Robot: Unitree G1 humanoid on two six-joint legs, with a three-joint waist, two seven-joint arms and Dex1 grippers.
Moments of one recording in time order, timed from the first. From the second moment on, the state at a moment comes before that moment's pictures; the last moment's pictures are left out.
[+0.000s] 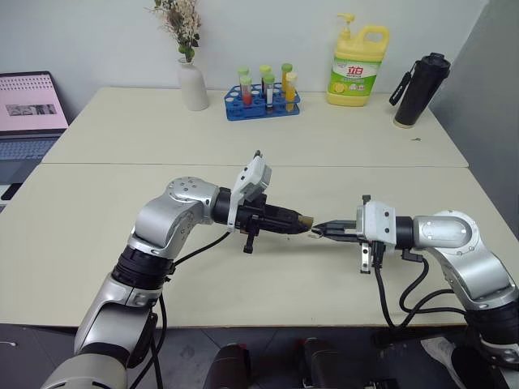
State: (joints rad) left arm -0.72 0.51 -0.23 -0.03 -0.51 0.63 -1.32; right arm -0.36 -0.73 0.16 -0.31 0.25 0.14 1.06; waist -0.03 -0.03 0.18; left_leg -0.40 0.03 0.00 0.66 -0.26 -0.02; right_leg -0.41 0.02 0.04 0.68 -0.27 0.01
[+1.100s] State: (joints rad) left arm -0.55 0.39 -0.29 0.10 -0.39 0.73 -1.03; right arm -0.07 -0.79 0.10 -0.60 0.26 0.40 0.89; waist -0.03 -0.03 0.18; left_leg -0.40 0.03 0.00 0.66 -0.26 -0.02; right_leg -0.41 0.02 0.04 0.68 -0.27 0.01
